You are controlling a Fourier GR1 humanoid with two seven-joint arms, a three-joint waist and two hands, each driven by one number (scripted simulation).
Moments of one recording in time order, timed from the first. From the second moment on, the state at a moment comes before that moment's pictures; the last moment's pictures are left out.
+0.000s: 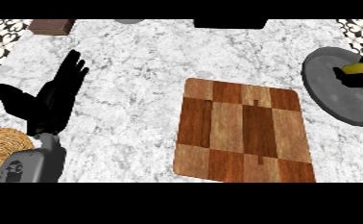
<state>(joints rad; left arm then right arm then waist) -0.19 0.16 0.10 -1.61 0.10 0.04 0.26 -0.67 -0.56 -0.55 -0.63 1.05 -0.16 -0.40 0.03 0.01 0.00</state>
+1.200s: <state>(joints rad) -0.17 0.15 0.10 -1.63 0.09 0.05 0.27 -0.68 -0.84 -0.92 -0.19 0.66 0.18 -0.64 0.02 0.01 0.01</state>
